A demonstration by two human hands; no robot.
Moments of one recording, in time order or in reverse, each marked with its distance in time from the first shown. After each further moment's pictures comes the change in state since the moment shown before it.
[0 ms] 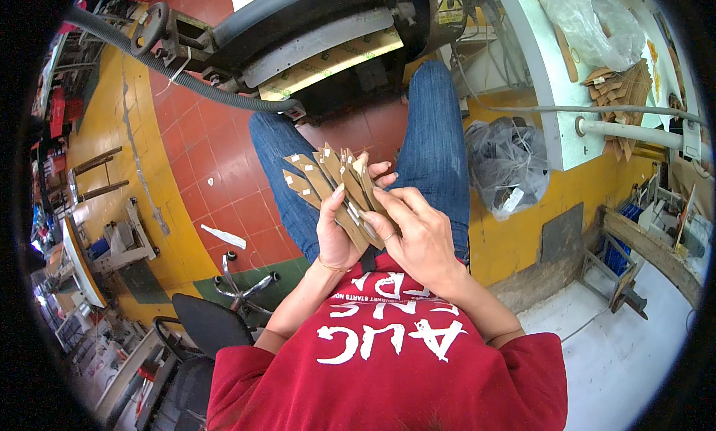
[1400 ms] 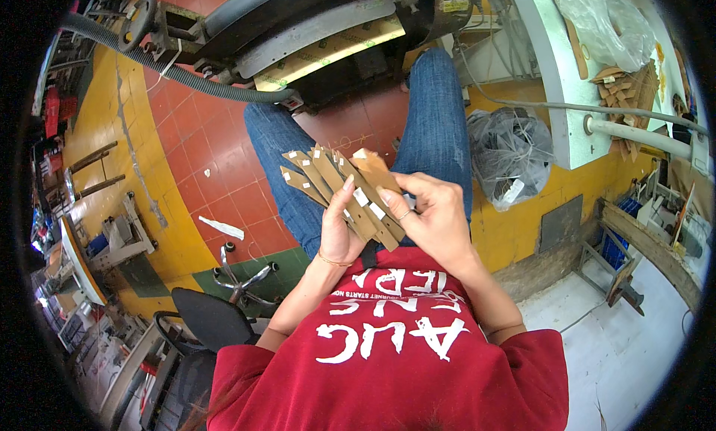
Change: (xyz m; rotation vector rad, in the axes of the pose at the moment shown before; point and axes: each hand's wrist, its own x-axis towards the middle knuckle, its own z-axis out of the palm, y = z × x) left_hand -0.002 -0.006 -0.013 0.019 0.263 -0.092; right_hand 0.017 0.013 -0.011 0.275 -0.070 0.295
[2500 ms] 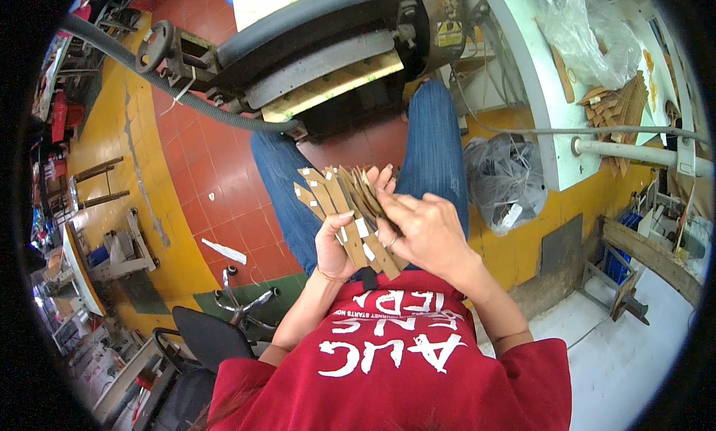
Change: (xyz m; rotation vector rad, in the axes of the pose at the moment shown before) left_hand 0.015 0.016 0.008 -0.124 -0.424 -0.039; right_hand 0.019 -0.002 -0.014 -0.567 -0.144 -0.452
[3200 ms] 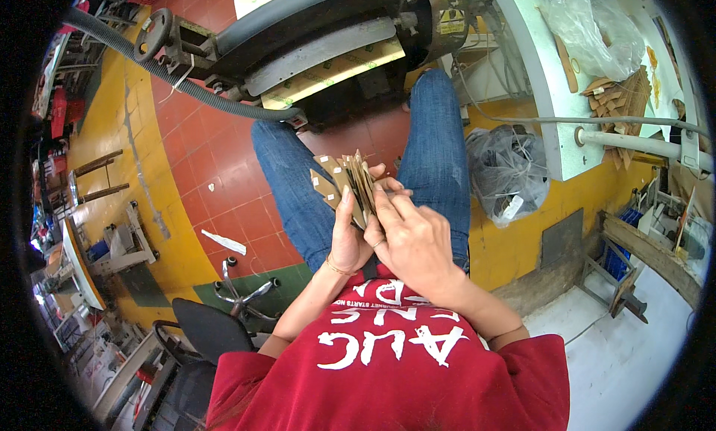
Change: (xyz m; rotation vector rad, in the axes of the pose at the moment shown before) left_hand -0.002 -0.020 0.001 0.176 0.052 0.107; right_hand -0.007 -0.039 0.011 -0.073 0.132 0.152
